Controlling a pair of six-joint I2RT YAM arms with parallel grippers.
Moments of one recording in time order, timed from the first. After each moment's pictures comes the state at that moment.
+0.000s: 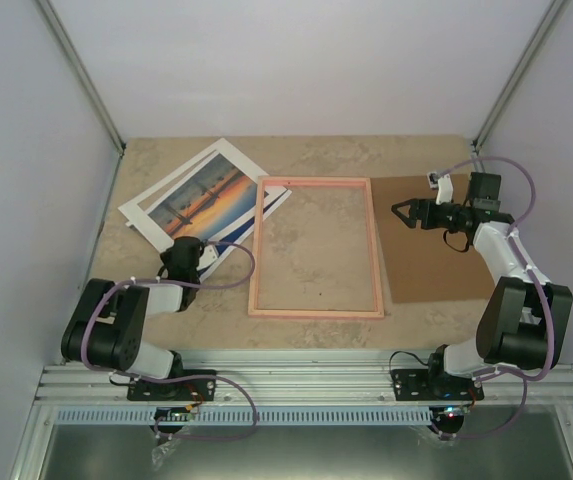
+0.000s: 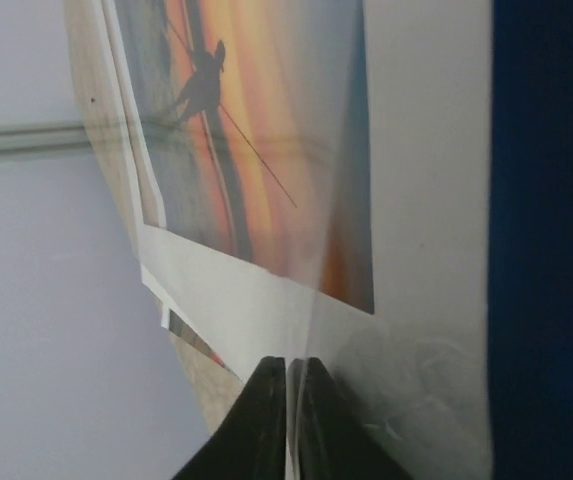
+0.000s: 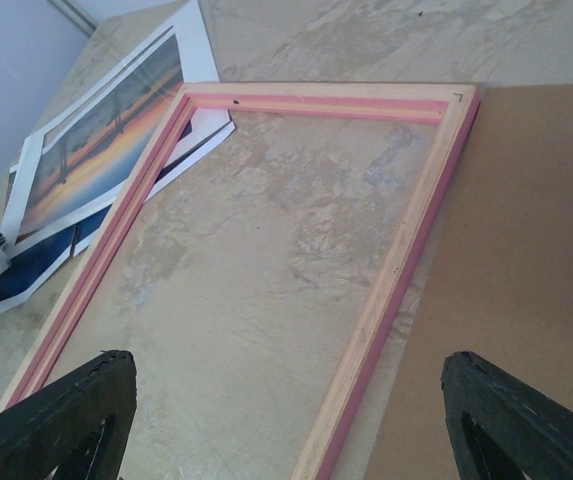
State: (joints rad) left arm -0.19 1.45 0.33 0.43 -0.55 1.11; right arm -0.16 1.46 0.98 -0.37 -0.80 -0.09
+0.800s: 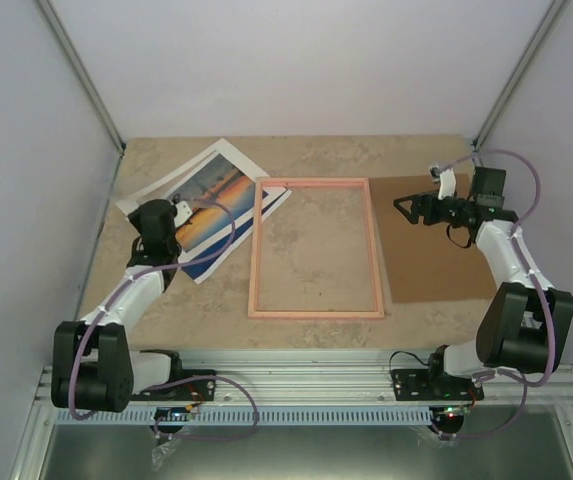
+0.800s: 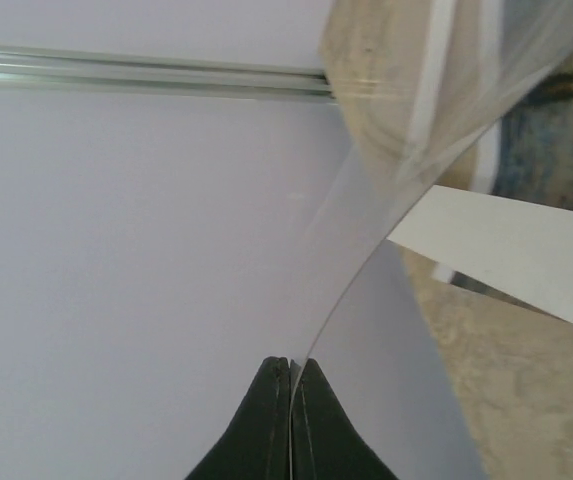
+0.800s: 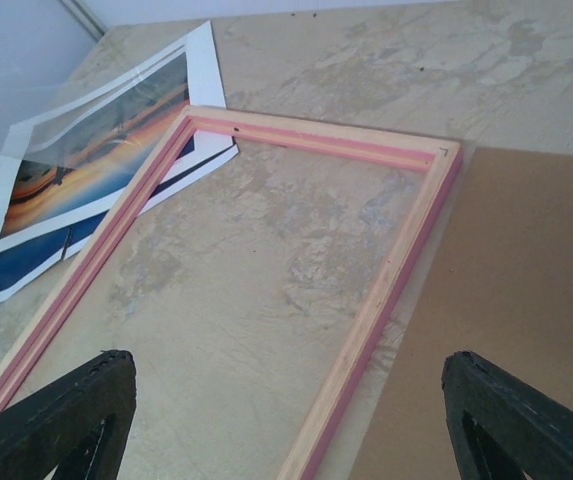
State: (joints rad) left arm -0.07 1.23 0.59 0.26 -0.62 1.23; right arm -0.16 1.43 1.02 -0.37 -0.80 -0.16
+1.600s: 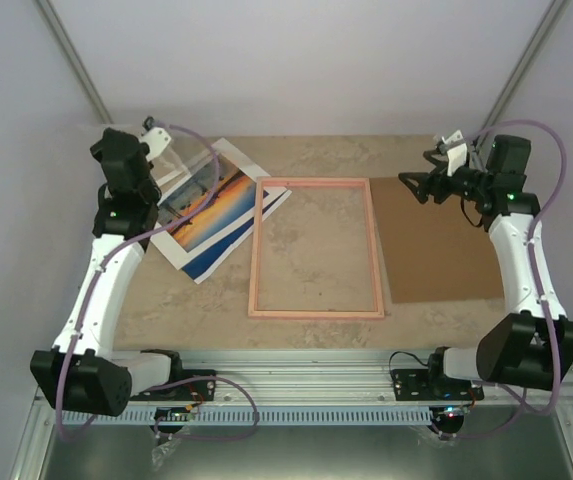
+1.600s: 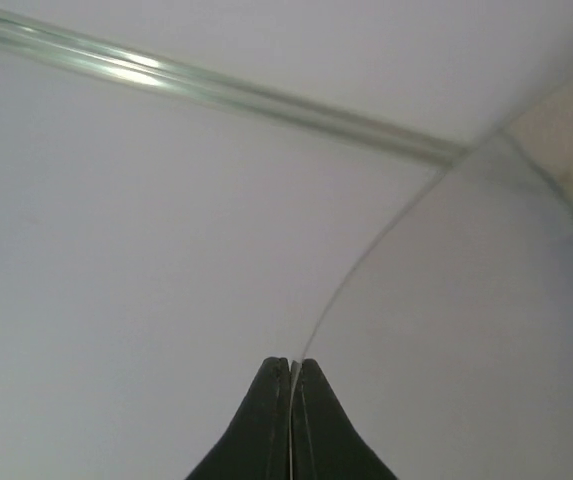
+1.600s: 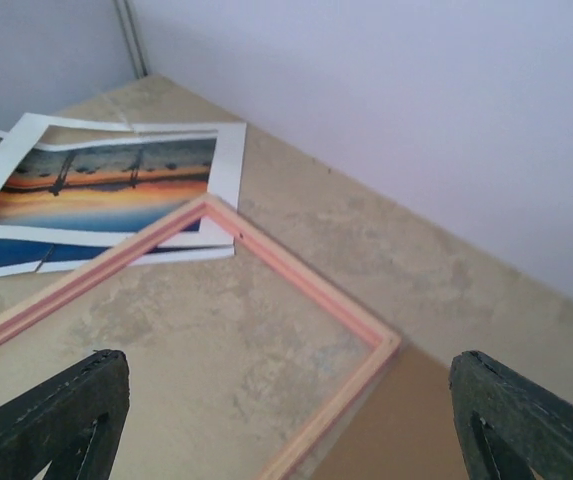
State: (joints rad) left arm -0.09 1.20 1.16 0.01 -0.68 1.31; right arm -0.15 1.35 1.24 -0.45 -0.83 -0.41
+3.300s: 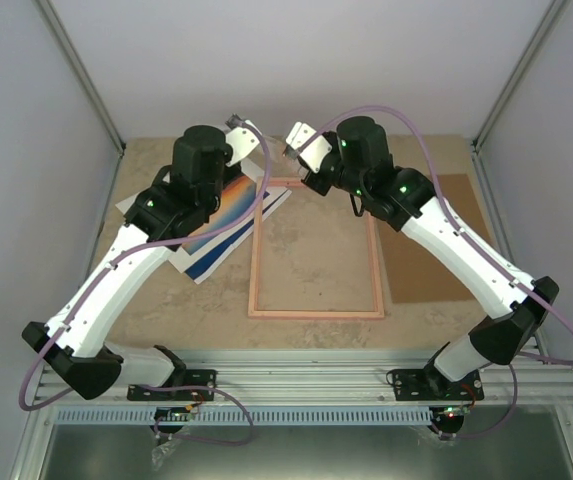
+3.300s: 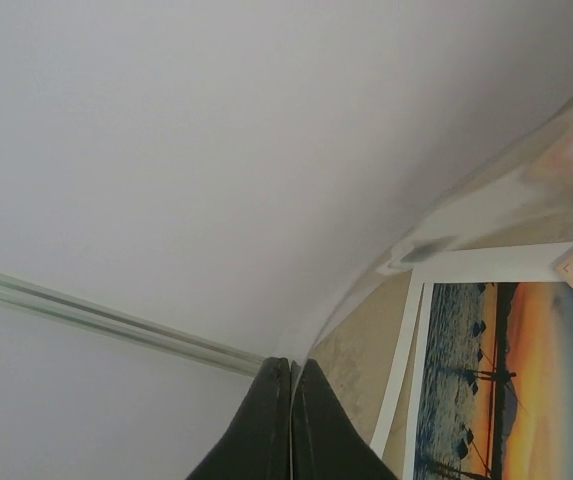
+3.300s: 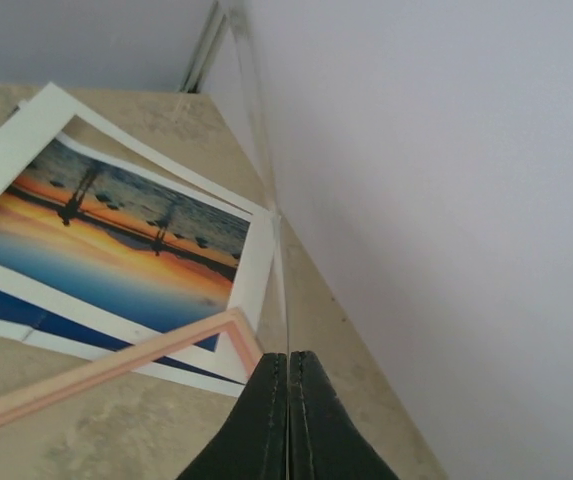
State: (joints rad) left arm -0.64 1.31 1.59 -0.57 -0.68 0.75; right arm 0.76 1.55 1.72 -0.51 0.03 -0.55
